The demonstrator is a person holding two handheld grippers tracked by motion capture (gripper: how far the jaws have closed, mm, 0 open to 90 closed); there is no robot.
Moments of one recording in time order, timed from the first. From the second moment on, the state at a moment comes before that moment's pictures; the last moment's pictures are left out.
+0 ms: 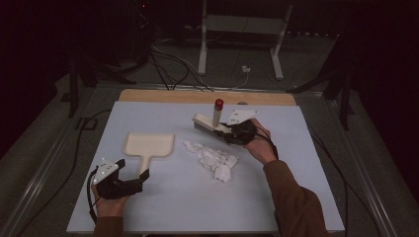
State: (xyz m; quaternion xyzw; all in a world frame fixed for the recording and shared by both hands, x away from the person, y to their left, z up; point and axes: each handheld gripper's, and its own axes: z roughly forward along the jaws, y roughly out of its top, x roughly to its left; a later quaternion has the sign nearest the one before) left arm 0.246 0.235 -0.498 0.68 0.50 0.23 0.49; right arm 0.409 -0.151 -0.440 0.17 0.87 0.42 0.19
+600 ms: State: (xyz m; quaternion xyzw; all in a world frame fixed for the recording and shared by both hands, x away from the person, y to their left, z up) left arm 0.245 0.236 -0.498 0.67 0.50 0.23 0.49; right arm 0.391 -0.102 -0.403 0.24 0.81 0.50 0.17
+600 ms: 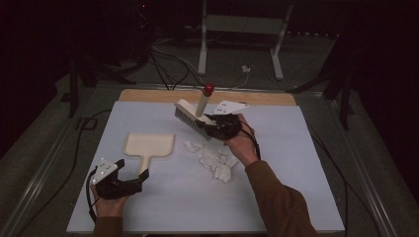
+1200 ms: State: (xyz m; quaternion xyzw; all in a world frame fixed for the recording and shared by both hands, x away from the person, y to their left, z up) left arm 0.245 0.236 -0.497 0.68 0.50 0.23 0.49; right arm 0.349 -0.055 -0.440 0.43 0.79 0.42 0.14
